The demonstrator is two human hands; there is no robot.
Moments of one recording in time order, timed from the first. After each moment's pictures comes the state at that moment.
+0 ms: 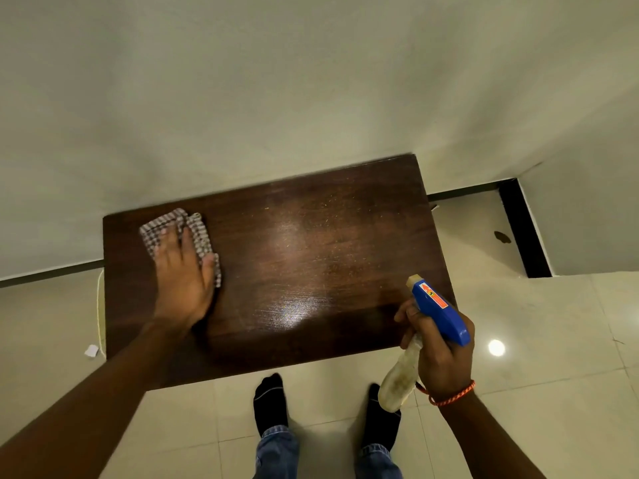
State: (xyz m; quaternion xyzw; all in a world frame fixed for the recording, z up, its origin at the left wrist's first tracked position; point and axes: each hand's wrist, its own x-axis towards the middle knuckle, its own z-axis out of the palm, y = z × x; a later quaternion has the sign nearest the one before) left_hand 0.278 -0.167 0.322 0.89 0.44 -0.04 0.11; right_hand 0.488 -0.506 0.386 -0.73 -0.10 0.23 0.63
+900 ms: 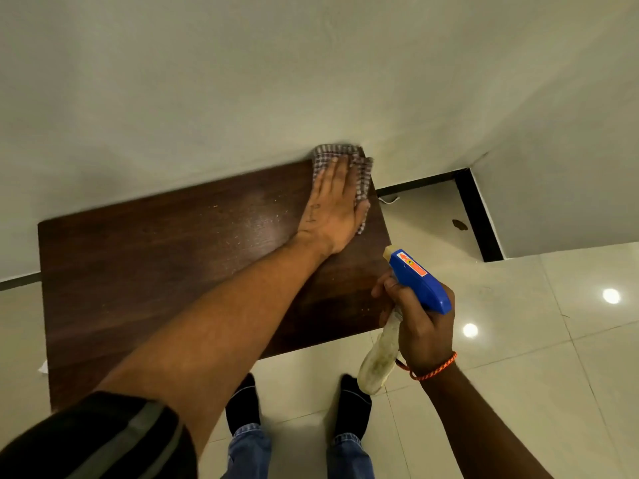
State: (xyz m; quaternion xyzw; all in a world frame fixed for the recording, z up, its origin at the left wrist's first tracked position) left_hand 0.571 -0.321 0.324 0.97 0.18 -0.09 0.16; right_hand 0.533 -0.523 0.409 -0.73 -0.12 0.20 0.64
